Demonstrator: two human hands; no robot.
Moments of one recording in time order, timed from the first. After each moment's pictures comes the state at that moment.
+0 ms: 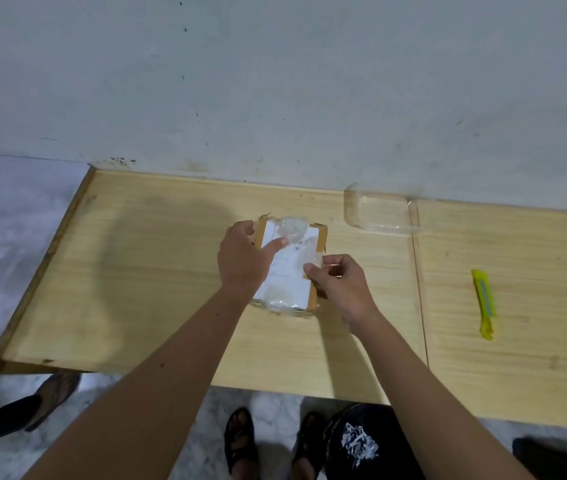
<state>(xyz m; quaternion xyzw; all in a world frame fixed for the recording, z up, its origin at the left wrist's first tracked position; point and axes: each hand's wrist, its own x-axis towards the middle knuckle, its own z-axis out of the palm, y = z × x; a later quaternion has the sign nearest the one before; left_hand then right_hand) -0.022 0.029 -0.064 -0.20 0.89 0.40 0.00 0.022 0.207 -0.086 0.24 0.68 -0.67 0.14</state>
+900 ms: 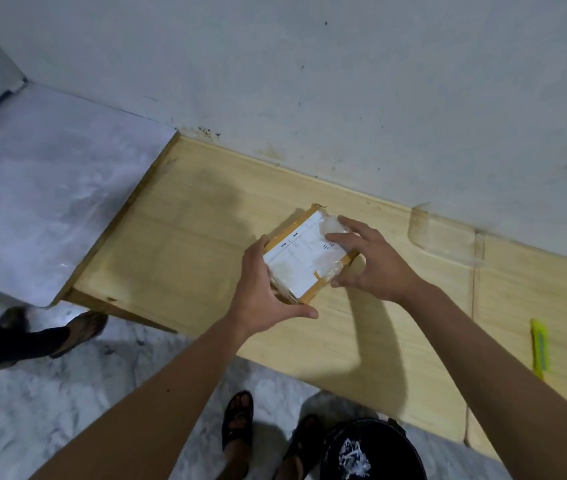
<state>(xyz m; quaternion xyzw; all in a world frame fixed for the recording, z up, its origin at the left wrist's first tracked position) 0.073 -0.062 -0.096 -0.09 0.86 0.50 0.03 -0.037 0.178 -0.063 -0.24 0.90 -0.33 0.16</state>
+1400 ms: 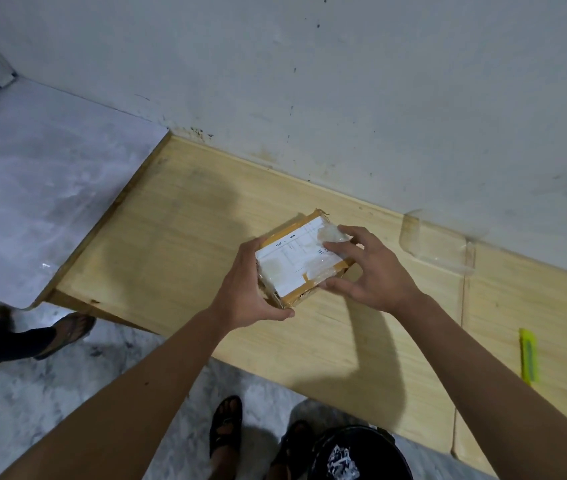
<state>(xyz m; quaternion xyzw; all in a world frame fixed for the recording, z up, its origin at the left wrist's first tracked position) 0.056 -0.076 -0.104 -0.01 0.88 0.47 0.02 -0.036 0.191 -0.067 -0.32 0.91 -0.26 0.03</state>
